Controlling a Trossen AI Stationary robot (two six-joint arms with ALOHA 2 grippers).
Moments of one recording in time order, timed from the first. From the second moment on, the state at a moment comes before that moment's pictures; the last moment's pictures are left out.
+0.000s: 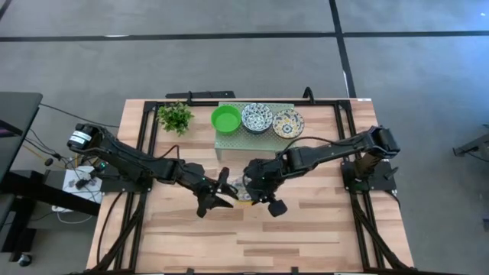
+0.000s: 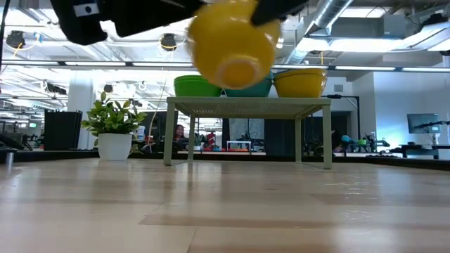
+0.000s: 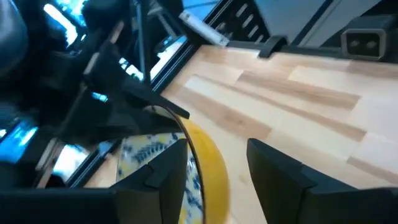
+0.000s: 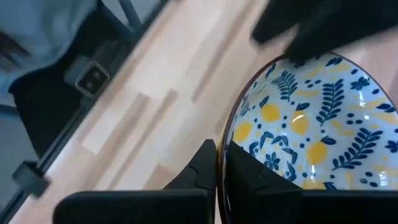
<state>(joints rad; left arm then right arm) -0.30 1.40 0.70 0.37 0.11 0.78 0.18 1.74 1.42 -0.58 -0.33 -0.21</state>
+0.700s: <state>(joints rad) -0.30 1.27 0.70 0.37 0.03 0.77 0.24 1.36 1.48 -1.16 0.60 0.05</state>
